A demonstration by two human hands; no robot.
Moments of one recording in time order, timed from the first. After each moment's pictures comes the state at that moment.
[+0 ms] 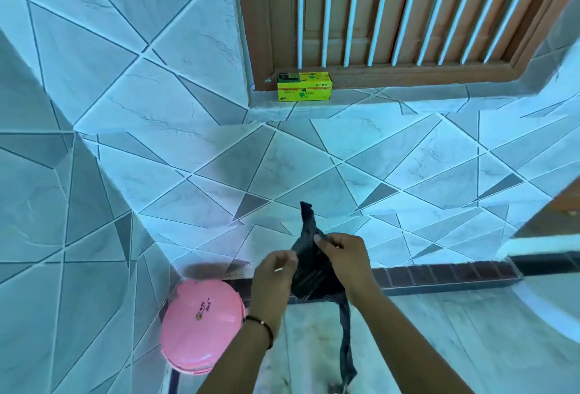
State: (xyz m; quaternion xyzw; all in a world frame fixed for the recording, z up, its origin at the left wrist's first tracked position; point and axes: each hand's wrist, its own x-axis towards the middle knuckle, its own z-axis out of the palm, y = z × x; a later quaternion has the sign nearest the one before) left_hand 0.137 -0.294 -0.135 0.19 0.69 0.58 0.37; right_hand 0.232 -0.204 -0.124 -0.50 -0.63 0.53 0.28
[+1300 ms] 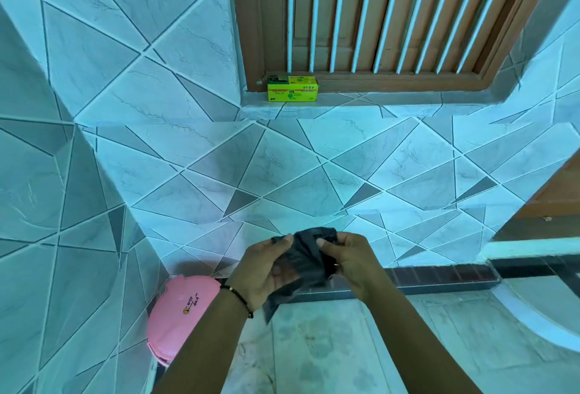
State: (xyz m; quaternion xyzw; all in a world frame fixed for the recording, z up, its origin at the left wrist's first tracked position) left_hand 0.152 -0.312 -0.096 0.13 0.54 0.59 0.59; right_hand 0.290 -0.222 -0.103 -0.42 -0.52 0.69 0.28
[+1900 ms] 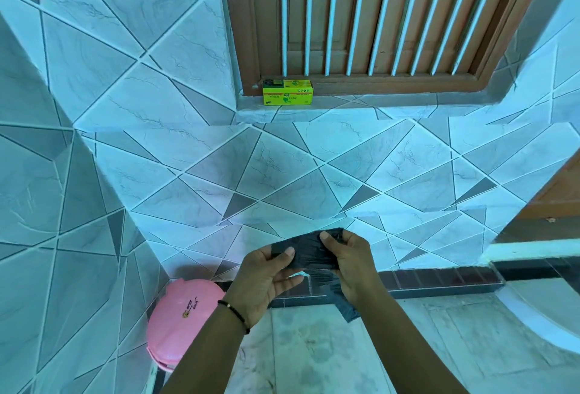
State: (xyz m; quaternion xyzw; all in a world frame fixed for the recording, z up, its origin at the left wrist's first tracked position) left_hand 0.173 -0.319 -0.096 0.15 0.51 0.64 0.56; right_hand 0.293 -0.220 -0.108 -0.45 -0.46 0.68 0.36
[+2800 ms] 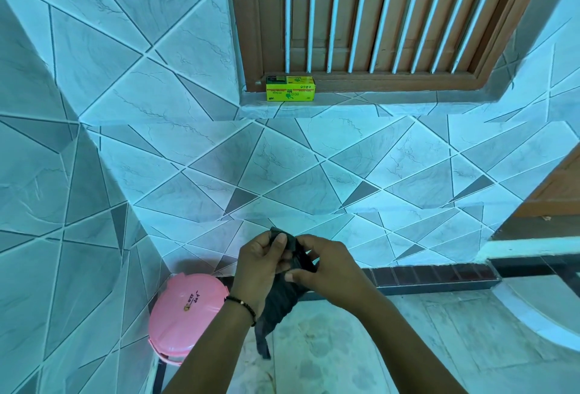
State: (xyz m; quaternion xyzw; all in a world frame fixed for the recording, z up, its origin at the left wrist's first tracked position) left_hand 0.179 -0.326 -0.101 0.24 0.57 0.68 0.39; right_hand 0.296 -0.263 -0.082 -0.33 -0.84 0.40 0.17
